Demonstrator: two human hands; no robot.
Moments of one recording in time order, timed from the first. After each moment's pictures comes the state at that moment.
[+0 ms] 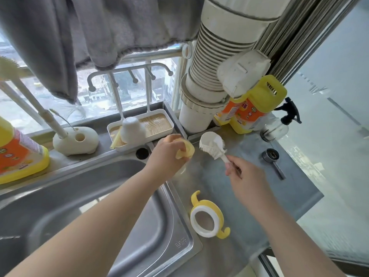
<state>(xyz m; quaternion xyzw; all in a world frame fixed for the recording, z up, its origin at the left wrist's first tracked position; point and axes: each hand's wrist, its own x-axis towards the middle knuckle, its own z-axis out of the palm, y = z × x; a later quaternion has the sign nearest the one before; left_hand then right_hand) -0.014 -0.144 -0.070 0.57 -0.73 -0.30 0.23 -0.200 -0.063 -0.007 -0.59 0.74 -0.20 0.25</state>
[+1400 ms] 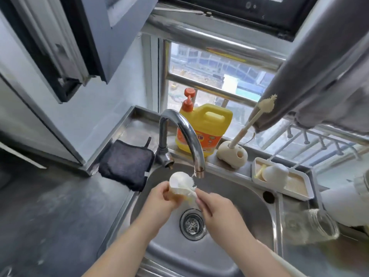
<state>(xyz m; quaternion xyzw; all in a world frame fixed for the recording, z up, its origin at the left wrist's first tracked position) 0.236 0.084 -0.077 0.67 -0.17 -0.43 0.58 0.100 -0.011 -0.025 -0.91 0.31 -0.01 0.28</state>
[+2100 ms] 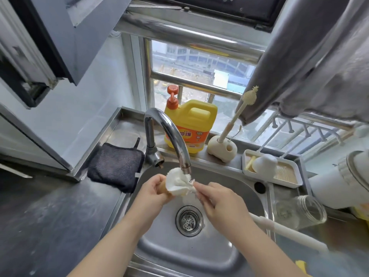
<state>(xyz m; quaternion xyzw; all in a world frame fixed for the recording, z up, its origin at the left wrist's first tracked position) 0.239 0.075 -0.067 0.58 -0.19 -0.48 0.63 0.083 -0.026 -0.017 -0.92 0.32 -0.03 0.21</state>
